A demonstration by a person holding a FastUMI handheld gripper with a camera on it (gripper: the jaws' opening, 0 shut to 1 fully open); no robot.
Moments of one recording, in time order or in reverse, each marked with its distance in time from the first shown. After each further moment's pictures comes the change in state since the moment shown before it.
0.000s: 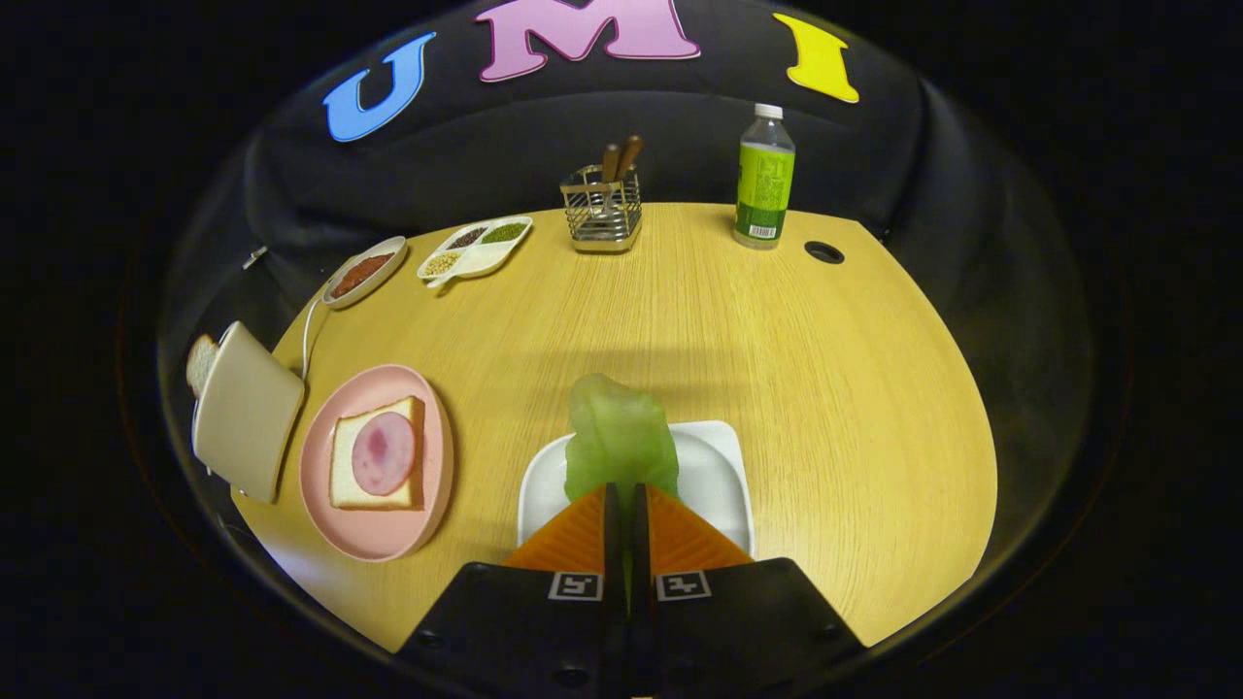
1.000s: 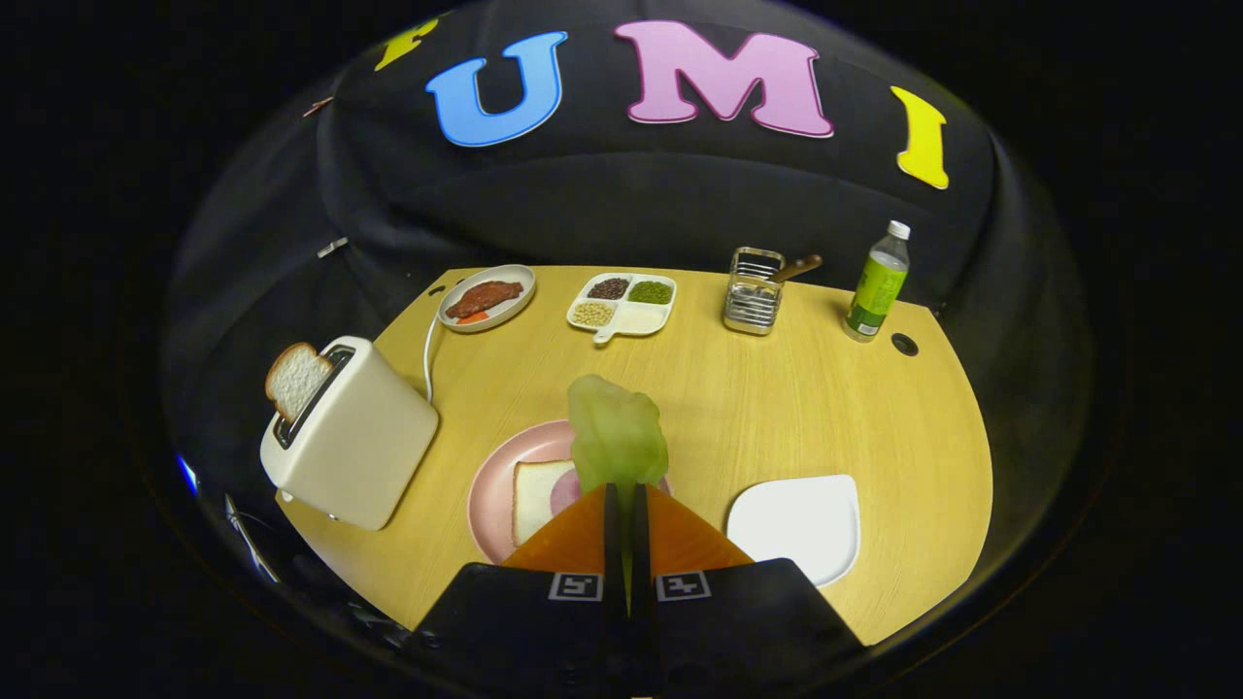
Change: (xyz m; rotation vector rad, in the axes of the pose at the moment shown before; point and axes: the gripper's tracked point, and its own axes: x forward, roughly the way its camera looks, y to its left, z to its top) arm -0.064 0.172 0.045 -0.132 -0.075 0.139
